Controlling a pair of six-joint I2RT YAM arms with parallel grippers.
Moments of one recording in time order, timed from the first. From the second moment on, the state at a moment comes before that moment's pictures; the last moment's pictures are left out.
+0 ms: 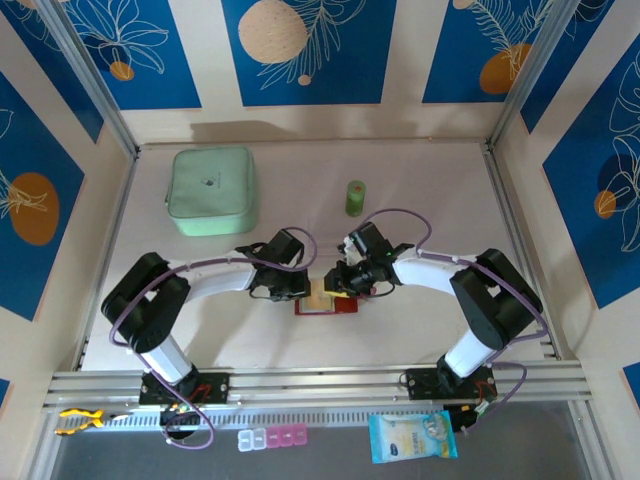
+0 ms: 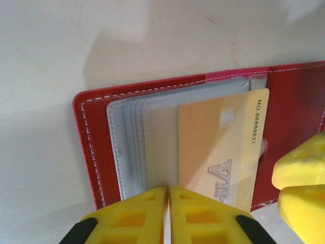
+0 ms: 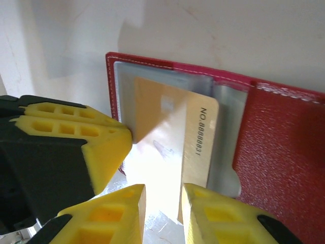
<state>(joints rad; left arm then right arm) -0.75 1.65 0.88 -0.37 0.29 -0.80 0.62 1.61 0.77 -0.23 -0.59 0.74</state>
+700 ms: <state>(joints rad) -0.75 1.65 0.88 -0.37 0.29 -0.80 0.64 1.63 0.78 -0.28 -0.55 0.74</state>
